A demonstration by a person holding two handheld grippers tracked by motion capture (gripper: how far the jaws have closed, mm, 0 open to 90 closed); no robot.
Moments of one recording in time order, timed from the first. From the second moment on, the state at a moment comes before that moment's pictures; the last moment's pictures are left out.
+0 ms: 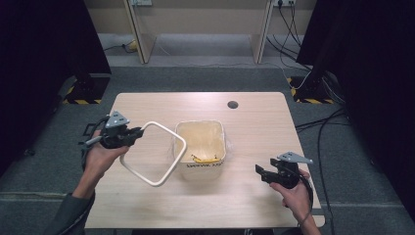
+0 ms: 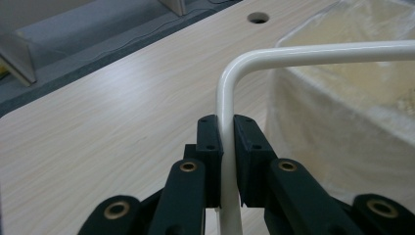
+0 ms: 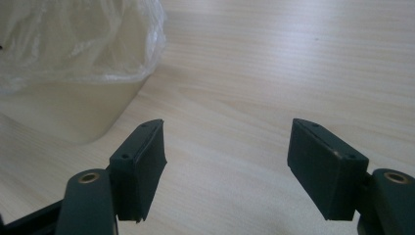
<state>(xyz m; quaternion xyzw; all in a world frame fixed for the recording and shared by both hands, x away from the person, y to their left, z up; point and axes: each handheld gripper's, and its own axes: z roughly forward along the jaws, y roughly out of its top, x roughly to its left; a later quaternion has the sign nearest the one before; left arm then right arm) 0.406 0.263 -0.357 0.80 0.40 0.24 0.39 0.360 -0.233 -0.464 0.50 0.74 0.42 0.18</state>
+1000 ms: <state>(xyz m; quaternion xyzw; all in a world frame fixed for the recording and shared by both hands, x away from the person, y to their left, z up) 0.458 0.178 -0.356 0.81 0.37 0.21 0.39 0.381 -0.132 -0.367 0.40 0.74 0.52 0.15</state>
